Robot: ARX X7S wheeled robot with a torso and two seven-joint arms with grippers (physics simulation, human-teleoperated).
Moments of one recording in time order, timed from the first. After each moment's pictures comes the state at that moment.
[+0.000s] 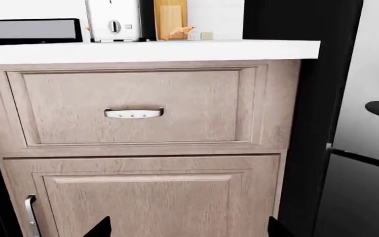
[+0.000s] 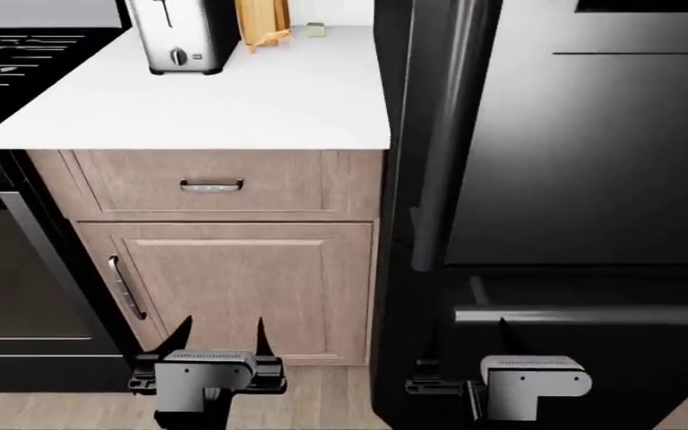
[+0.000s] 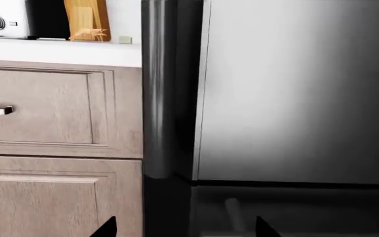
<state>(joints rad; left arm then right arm) -0.05 -0.13 0.17 -0.08 -0.12 0.06 -0.15 0.00 0.14 -0.17 -0.02 0.08 -0.02 0.21</state>
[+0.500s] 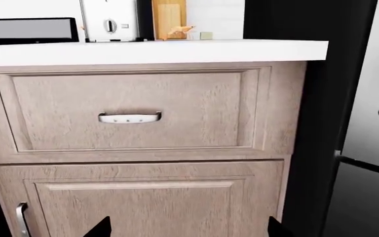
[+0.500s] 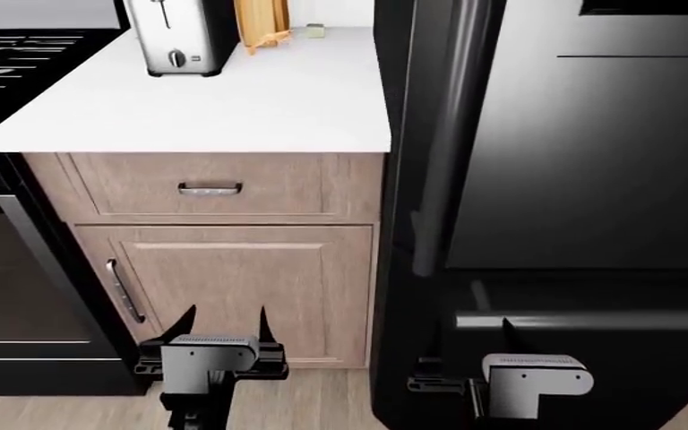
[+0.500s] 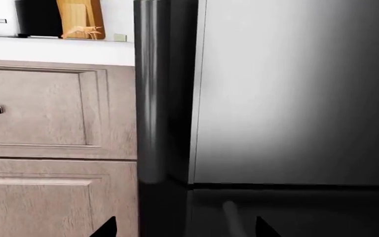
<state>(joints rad) -0.12 -0.14 0.19 -0.15 -0.14 0.05 -0.16 0.01 0.15 -0.18 -0.02 0.10 -0.01 0.23</state>
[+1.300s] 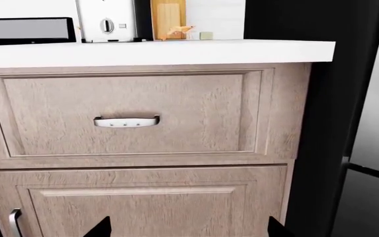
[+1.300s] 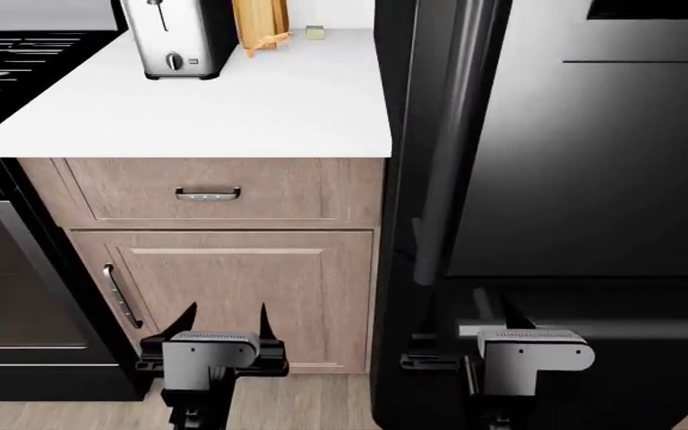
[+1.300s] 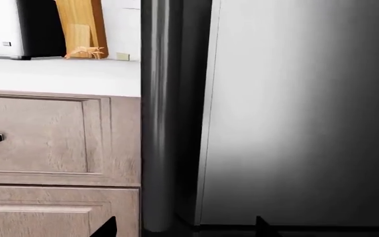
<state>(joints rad) -0.14 -0.16 0.21 -0.16 -0.16 0.06 -0.18 0.05 0.17 -0.22 -0.18 0.10 0.15 0.29</state>
